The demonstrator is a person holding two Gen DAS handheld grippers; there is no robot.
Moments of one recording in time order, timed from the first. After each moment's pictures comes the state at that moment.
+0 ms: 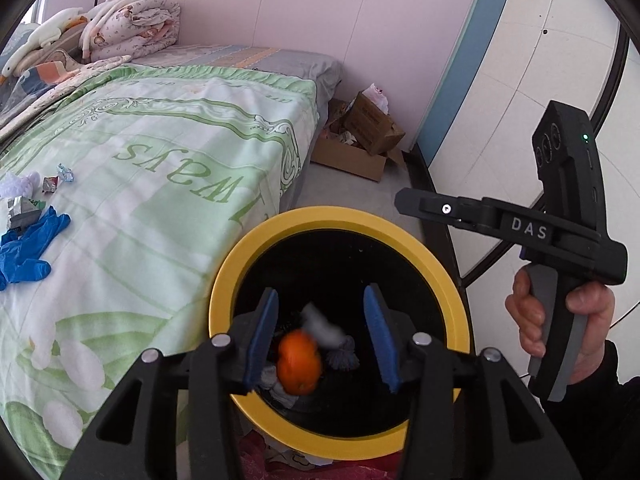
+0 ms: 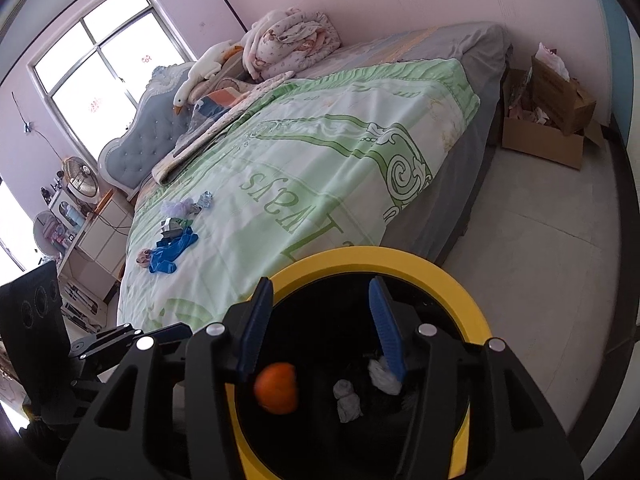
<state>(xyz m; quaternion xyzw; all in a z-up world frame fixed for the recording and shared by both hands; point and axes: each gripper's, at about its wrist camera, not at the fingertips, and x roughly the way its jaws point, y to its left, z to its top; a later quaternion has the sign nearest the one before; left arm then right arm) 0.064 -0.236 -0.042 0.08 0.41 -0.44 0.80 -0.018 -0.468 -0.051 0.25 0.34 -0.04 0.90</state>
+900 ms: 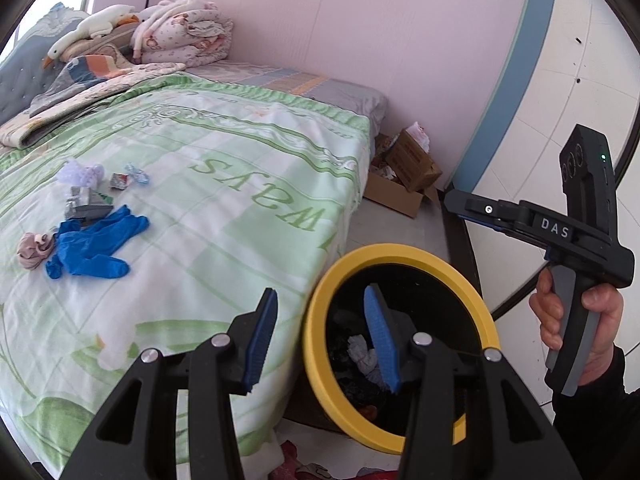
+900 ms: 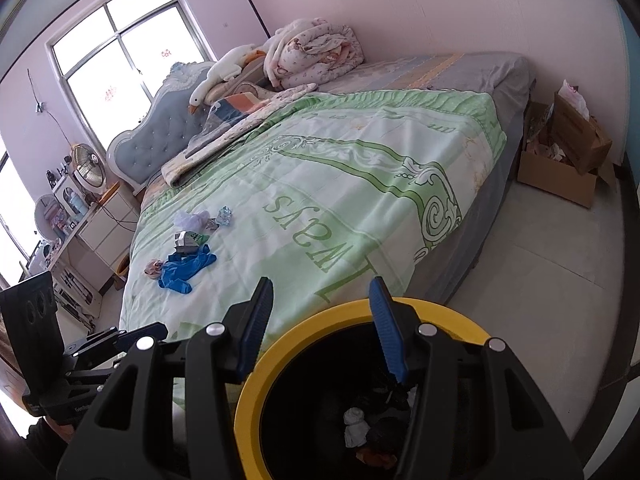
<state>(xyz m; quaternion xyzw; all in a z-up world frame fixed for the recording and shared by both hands) 0.105 -0.163 -0.024 0.03 0.39 -0.38 0.84 0.028 -0.434 -0.017 0.21 0.33 -0.02 0.92</state>
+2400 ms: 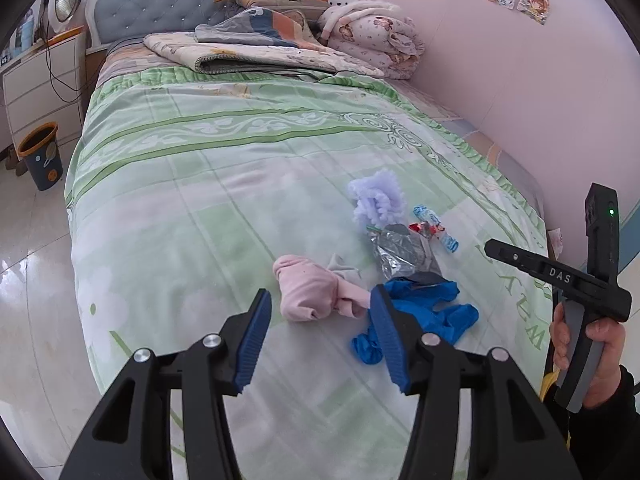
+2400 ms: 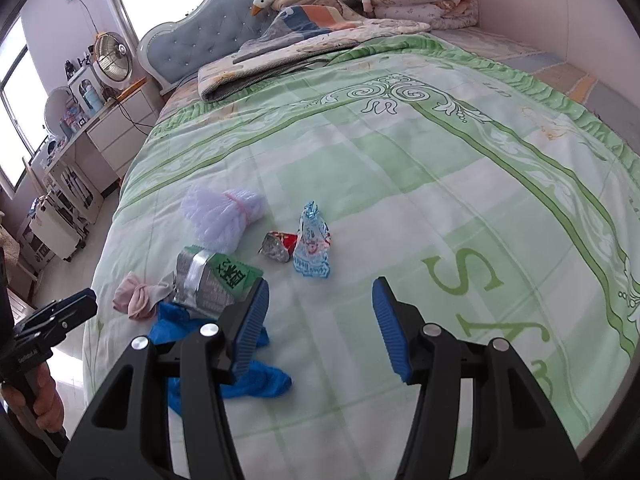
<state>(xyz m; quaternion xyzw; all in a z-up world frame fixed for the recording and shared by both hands) 0.313 0.062 -0.060 -0.10 0.42 -0.14 0.89 0.364 -0.254 -0.072 0.08 0.44 0.08 0.89</state>
